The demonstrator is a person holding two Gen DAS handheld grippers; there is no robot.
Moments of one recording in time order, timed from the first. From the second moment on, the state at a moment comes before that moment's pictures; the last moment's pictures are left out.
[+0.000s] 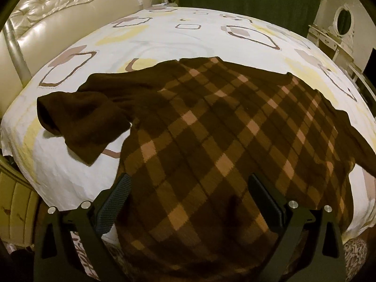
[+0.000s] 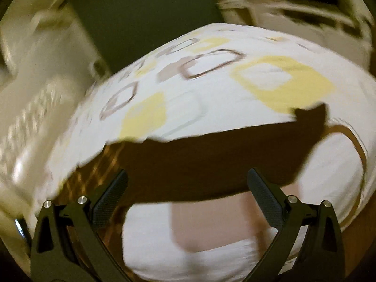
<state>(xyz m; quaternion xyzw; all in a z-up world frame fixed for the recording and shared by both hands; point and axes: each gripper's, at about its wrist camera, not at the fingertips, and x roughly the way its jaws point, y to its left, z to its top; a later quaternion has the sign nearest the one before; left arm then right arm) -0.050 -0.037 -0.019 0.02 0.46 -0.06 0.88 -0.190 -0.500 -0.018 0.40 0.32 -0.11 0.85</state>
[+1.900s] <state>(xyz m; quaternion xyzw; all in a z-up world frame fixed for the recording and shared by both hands) -0.021 -0.017 -0.029 0.00 0.49 -0.06 0.87 -0.253 -0.666 -0.161 0.64 0.27 -0.25 0.68</state>
